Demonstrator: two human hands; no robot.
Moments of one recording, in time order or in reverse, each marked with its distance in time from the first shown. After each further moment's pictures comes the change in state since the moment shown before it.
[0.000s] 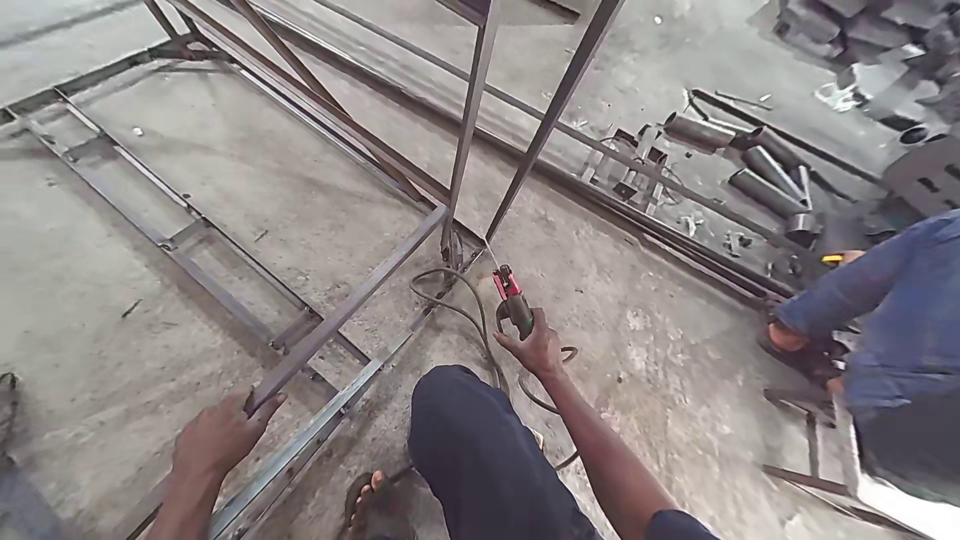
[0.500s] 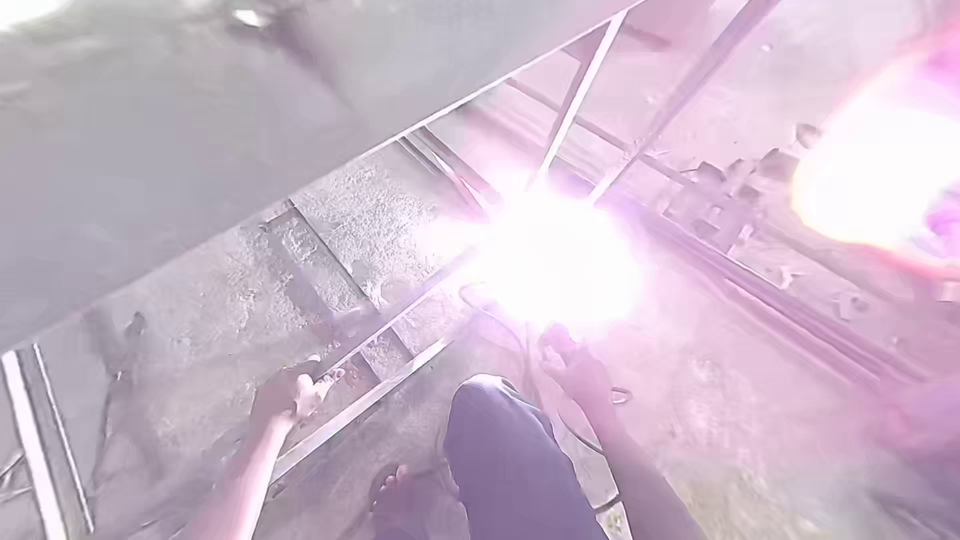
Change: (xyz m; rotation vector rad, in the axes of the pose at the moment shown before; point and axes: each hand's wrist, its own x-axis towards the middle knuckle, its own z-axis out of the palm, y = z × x) left_hand -0.012 0.016 -0.021 0.010 -0.079 -0.069; right_hand 0.004 -0.004 0.004 -0.249 -0.193 0.066
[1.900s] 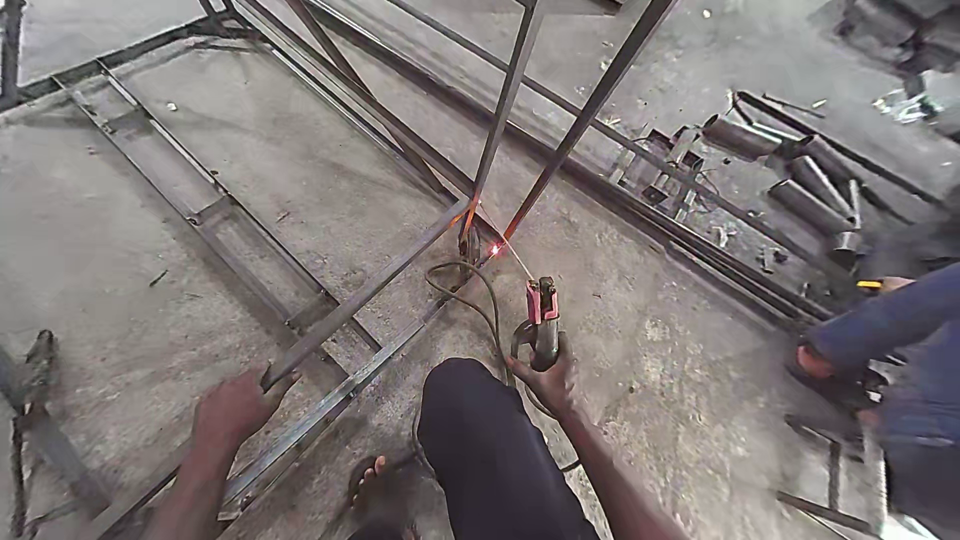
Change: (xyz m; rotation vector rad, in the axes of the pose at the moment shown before) left_hand 0.009 -0.008 0.012 0.030 0.045 0.041; right_hand -0.075 -0.008 -0.005 0.584 0.313 -0.165
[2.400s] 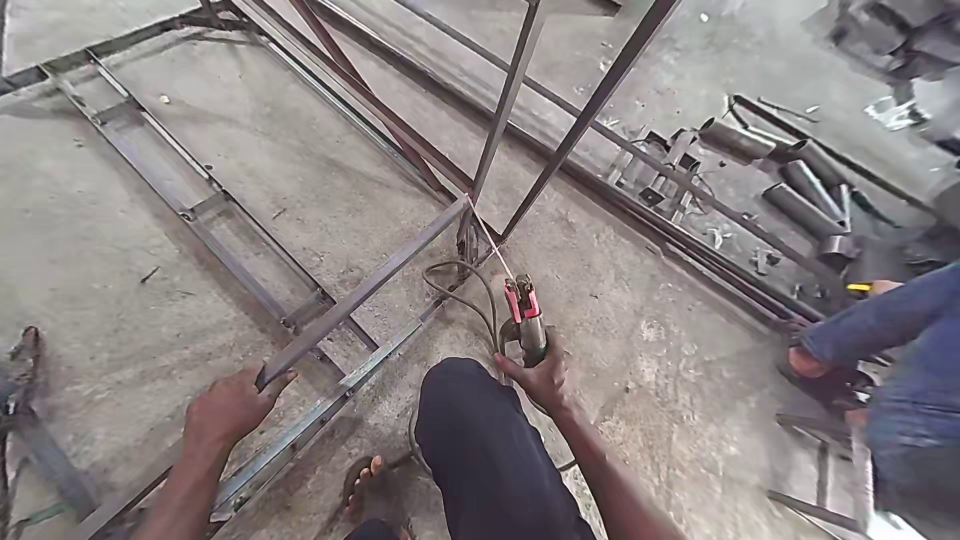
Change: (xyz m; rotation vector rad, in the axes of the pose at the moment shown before) left_hand -0.002 0.003 -0.003 -0.037 -0.002 -0.005; right_hand 0.006 -0.016 0.001 -0.131 -0.020 -0.128
